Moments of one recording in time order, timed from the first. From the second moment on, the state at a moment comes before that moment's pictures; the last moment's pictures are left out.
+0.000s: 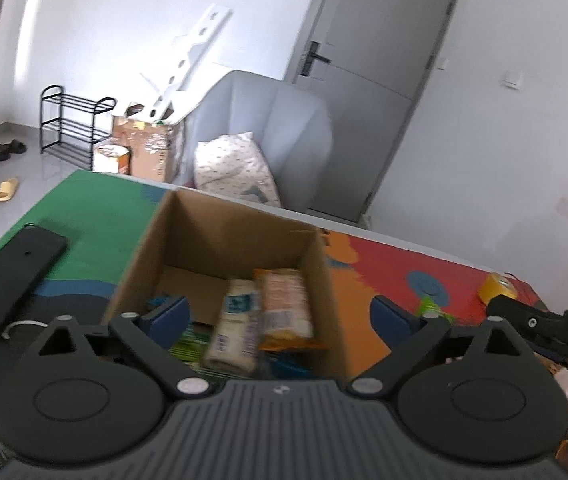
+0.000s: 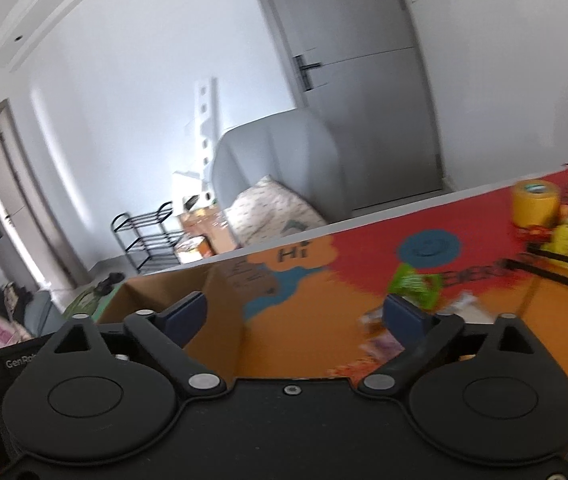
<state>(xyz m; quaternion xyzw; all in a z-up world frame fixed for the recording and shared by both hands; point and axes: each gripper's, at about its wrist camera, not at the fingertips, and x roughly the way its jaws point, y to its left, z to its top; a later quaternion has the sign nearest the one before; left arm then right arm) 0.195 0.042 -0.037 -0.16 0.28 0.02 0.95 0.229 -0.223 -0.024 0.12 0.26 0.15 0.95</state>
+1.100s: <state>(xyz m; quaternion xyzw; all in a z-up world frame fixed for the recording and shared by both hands) 0.210 -0.115 -0.071 -0.10 0.32 -0.11 0.93 0.184 -0.379 -0.070 0.17 0.27 0.03 0.95</state>
